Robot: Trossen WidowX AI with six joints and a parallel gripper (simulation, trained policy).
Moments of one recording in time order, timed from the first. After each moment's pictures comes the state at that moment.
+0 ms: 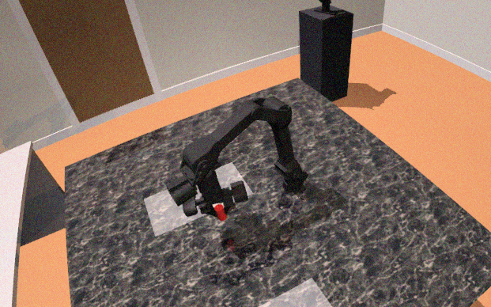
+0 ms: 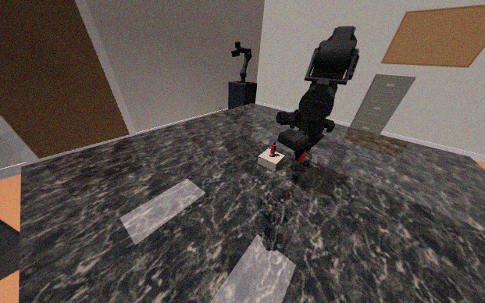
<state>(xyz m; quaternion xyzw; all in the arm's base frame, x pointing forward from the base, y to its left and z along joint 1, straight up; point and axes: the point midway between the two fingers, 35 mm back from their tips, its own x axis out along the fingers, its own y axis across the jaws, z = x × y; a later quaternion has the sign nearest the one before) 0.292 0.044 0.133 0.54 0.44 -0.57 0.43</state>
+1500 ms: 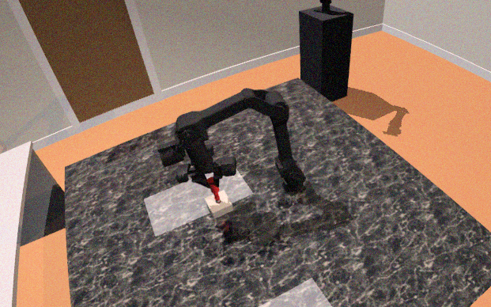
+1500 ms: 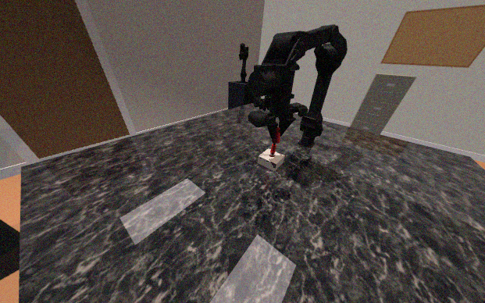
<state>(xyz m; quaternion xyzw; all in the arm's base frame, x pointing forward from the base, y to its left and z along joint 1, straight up) 0.273 -0.056 0.153 0.58 0.39 -0.62 0.35</state>
